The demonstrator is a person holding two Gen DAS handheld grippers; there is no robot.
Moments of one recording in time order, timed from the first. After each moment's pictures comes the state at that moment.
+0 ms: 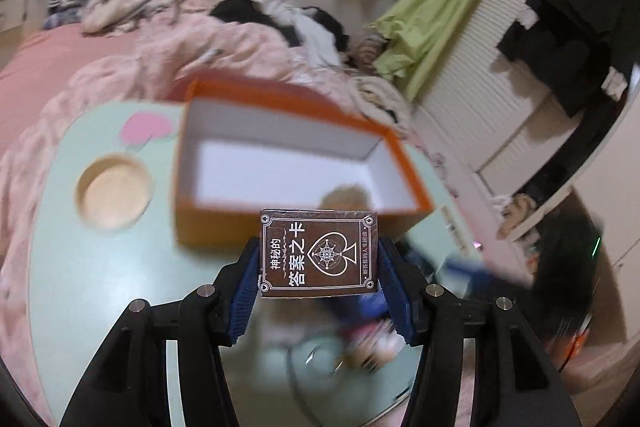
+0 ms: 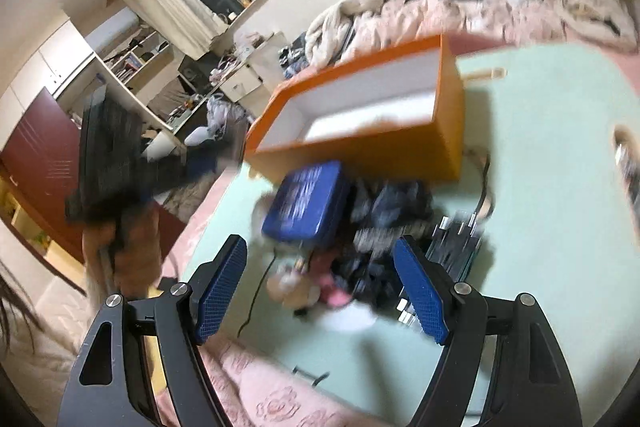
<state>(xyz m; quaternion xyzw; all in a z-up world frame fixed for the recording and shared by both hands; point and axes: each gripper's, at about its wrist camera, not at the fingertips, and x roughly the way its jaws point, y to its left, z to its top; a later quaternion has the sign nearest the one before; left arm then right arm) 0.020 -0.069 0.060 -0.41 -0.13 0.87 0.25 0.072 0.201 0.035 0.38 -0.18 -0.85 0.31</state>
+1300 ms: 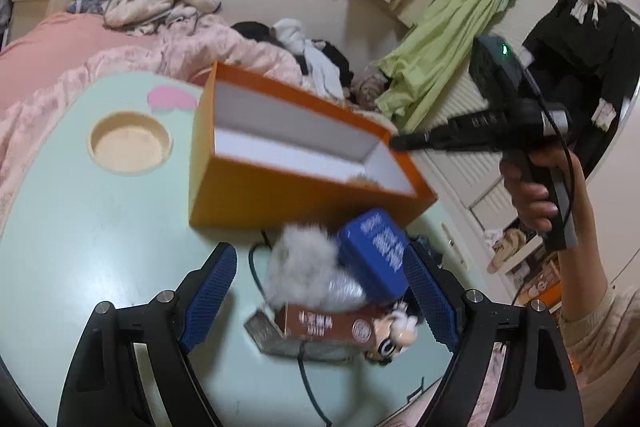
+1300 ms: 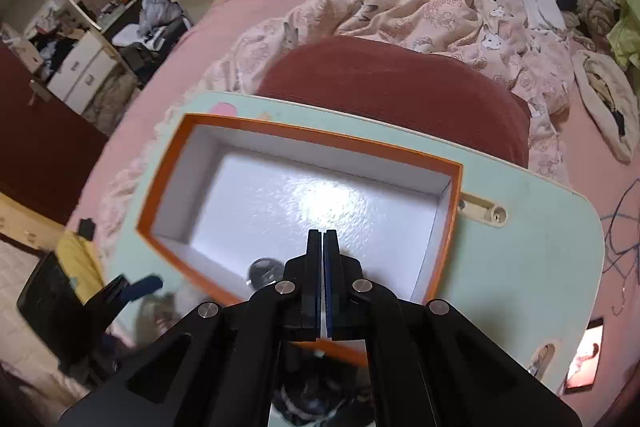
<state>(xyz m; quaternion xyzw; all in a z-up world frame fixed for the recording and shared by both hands) 0.049 -0.091 0.022 -0.34 -0.20 0.89 0.25 -0.081 0.142 0.097 0.55 0.01 -0.79 0.26</state>
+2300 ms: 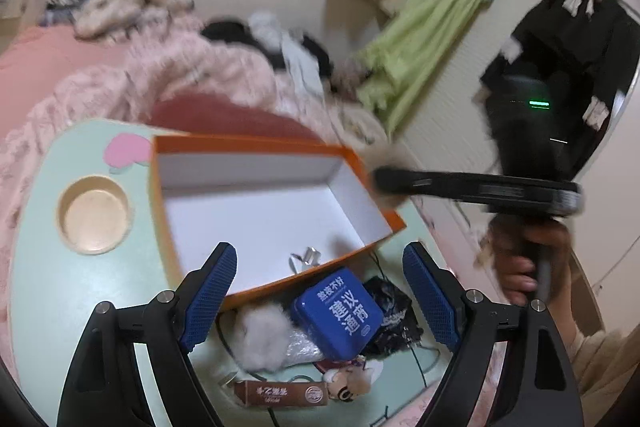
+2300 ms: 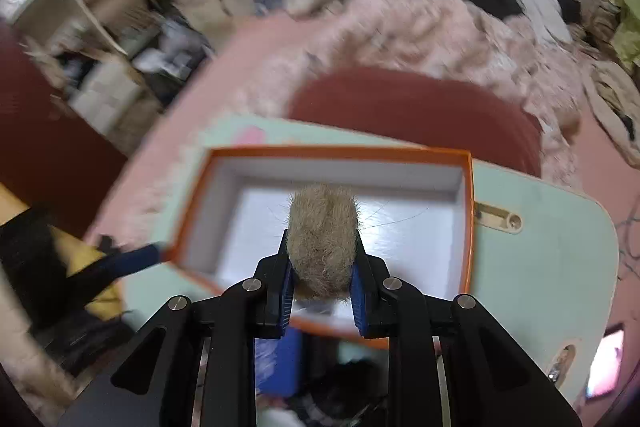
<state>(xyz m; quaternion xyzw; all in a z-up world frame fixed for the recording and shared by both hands) -0.001 -0.067 0.070 -0.38 -0.17 0.86 0.29 -0.056 0.149 0.127 0.48 -0.04 -0.82 0.30</state>
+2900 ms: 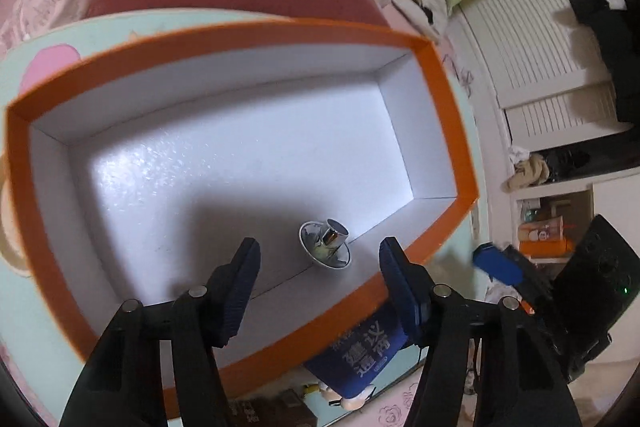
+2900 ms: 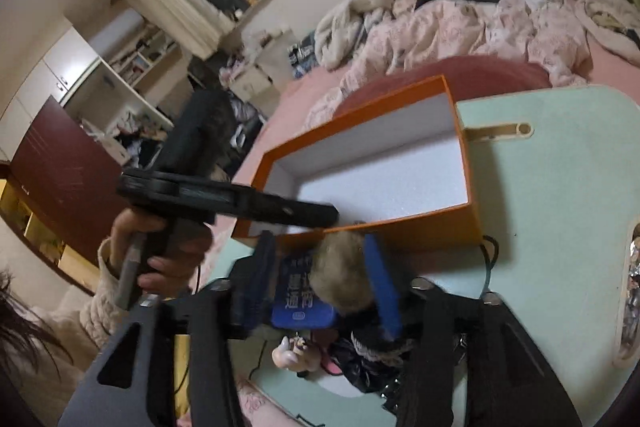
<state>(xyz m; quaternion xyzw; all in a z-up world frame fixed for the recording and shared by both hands) -0.097 -0.001 0.019 -0.64 -0.12 0.71 0.25 0.009 0.204 0.066 0.40 -0.20 -0.83 0.34</state>
